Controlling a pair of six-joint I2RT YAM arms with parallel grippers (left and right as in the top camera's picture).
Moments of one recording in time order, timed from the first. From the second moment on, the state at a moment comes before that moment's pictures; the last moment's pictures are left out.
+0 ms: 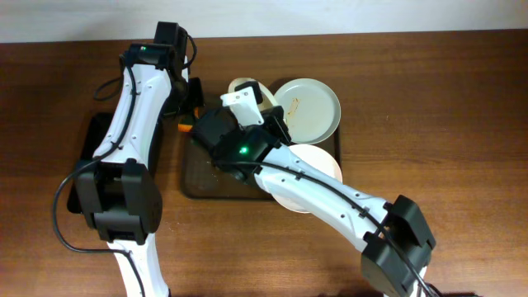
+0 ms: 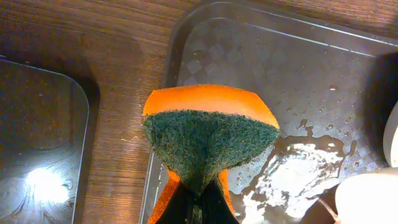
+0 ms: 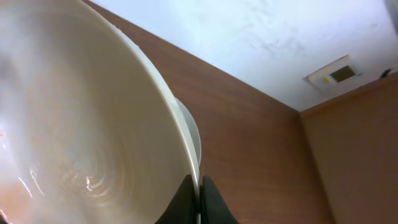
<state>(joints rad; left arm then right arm) -0.12 2.13 1.99 -1.23 0.01 -0.29 0.89 1.97 1.74 -0.95 1.10 0.39</state>
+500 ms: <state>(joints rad) -0.12 2.13 1.99 -1.23 0.00 -0.29 0.29 1.79 1.74 -1.18 0.22 0.51</state>
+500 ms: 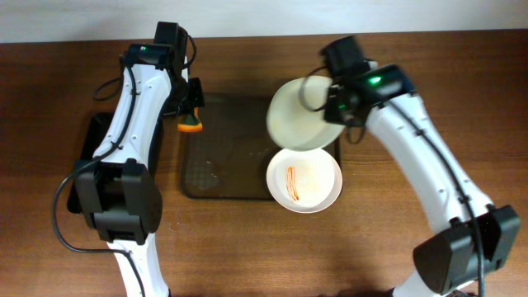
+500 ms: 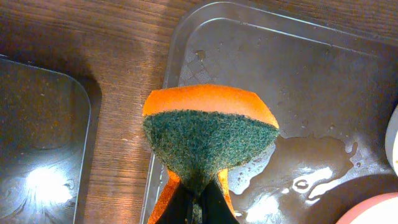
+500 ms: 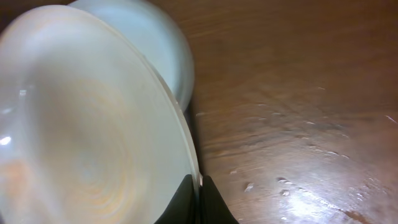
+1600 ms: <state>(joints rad) -0.12 2.13 1.99 -1.23 0.00 -0.29 0.26 1.77 1.14 -0.88 -0.09 0.37</state>
